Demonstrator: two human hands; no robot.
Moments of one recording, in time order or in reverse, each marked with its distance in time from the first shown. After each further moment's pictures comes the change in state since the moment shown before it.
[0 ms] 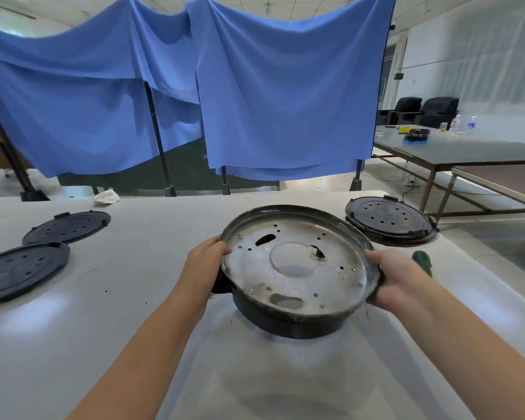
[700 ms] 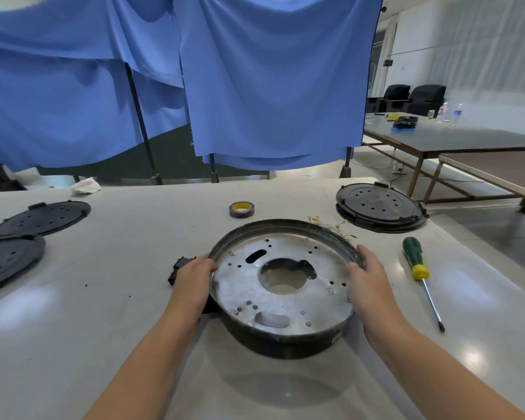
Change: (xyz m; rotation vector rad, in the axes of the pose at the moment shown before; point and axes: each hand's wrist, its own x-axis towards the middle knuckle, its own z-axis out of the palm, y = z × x) left_hand -0.004 -0.043 0.007 -0.066 0.082 -0.091; right_hand 0.008 0.053 -0.013 -0.616 0.221 -0.521
